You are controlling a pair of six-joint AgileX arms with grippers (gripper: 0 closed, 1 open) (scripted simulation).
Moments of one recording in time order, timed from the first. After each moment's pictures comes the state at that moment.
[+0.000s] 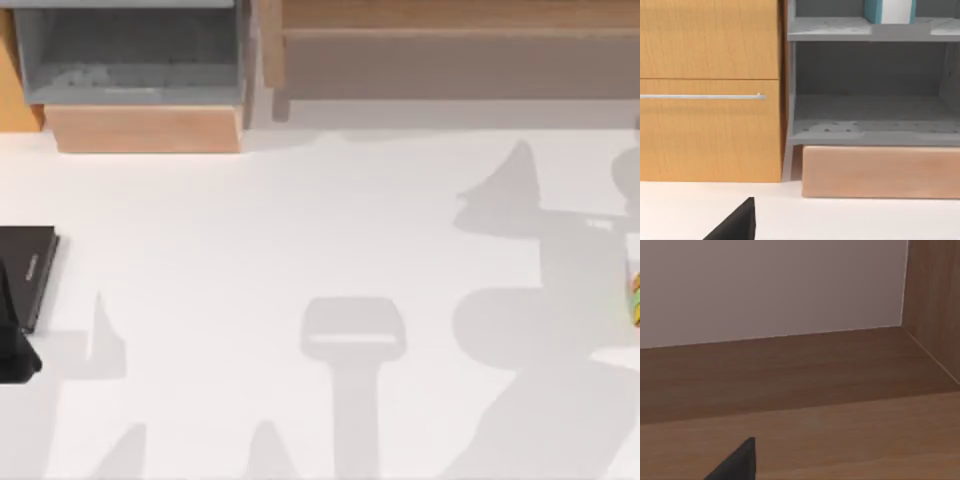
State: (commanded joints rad) left arm 0.00 0.00 0.00 0.00 0.00 0.00; right arm -0.32 1.79 0.99 0.74 -0.19 0.05
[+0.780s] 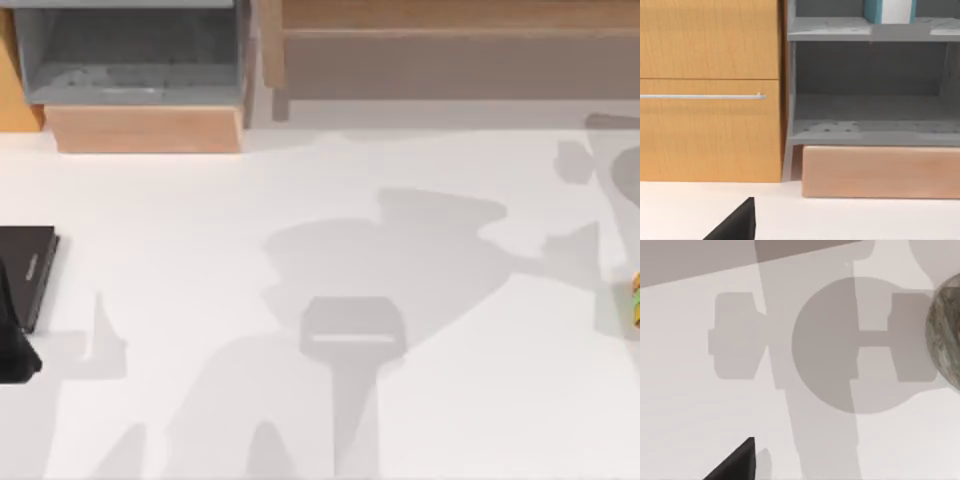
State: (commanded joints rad) left arm 0.00 0.00 0.00 0.00 0.00 0.00; right arm -0.04 1.74 1.39 -0.68 0.06 0.18
